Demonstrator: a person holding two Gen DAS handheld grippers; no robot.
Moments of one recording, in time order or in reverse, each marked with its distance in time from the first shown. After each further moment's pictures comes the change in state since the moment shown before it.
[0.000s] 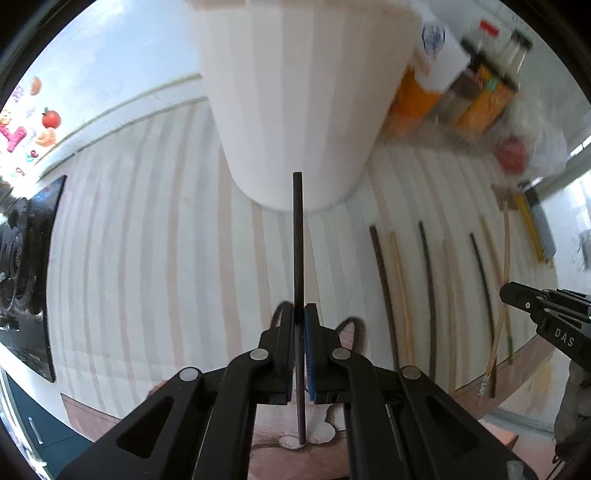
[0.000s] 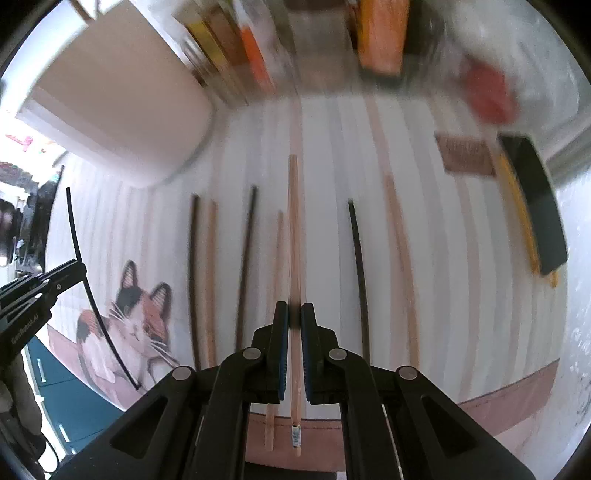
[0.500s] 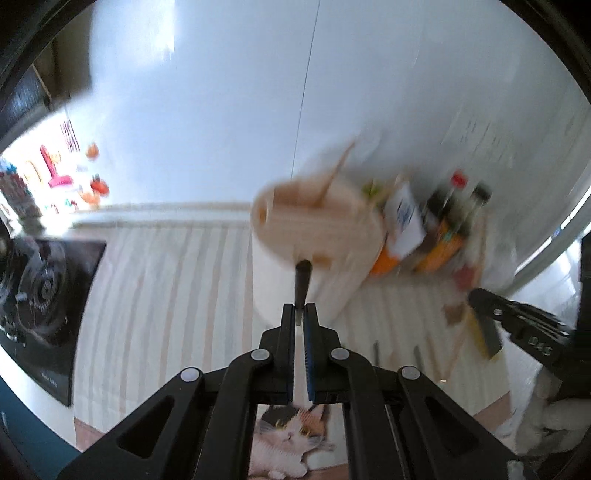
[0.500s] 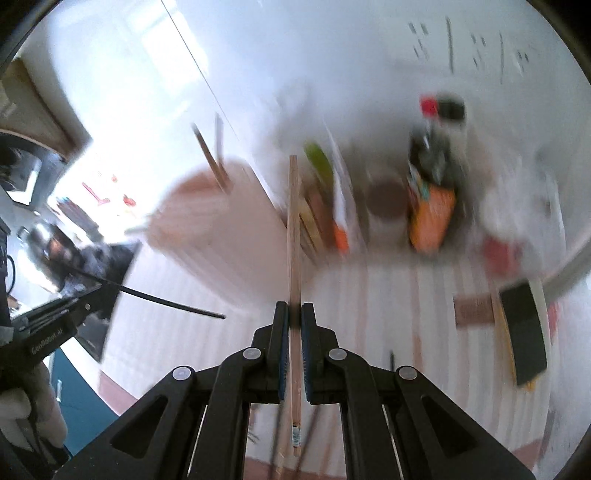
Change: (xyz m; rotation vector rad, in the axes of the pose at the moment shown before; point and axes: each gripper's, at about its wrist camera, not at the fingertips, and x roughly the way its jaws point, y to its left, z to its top) left arm -0.153 0.024 0.039 -0.104 -0.379 -0.063; right arm -0.128 0.042 0.082 -0.103 -0.399 0.165
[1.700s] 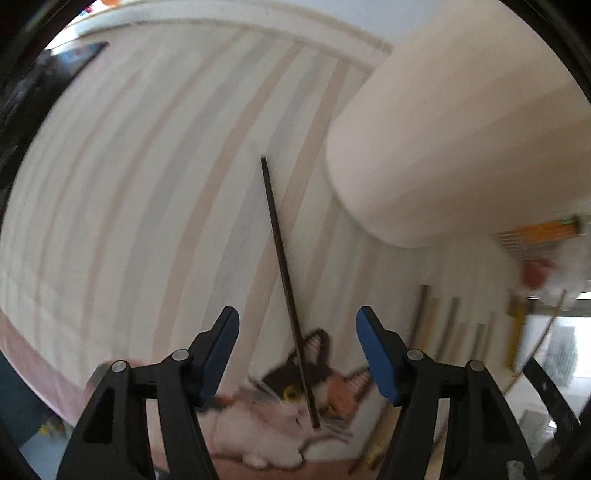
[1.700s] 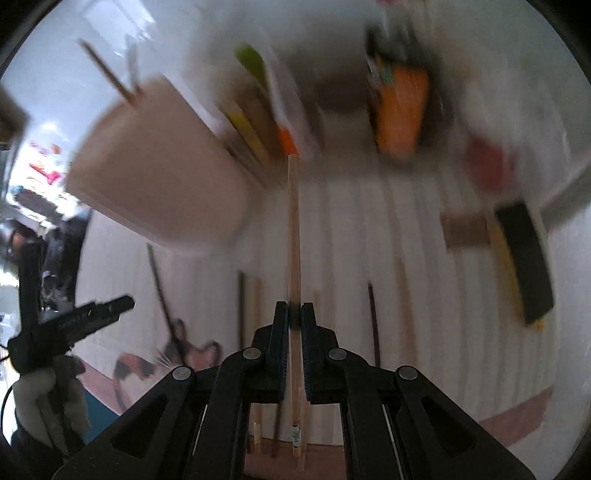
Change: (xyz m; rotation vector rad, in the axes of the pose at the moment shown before) left arm 0.203 0.084 -0.112 -0.369 0.501 0.041; right arm 0.069 -0.053 -0.060 0.138 0.309 -0.131
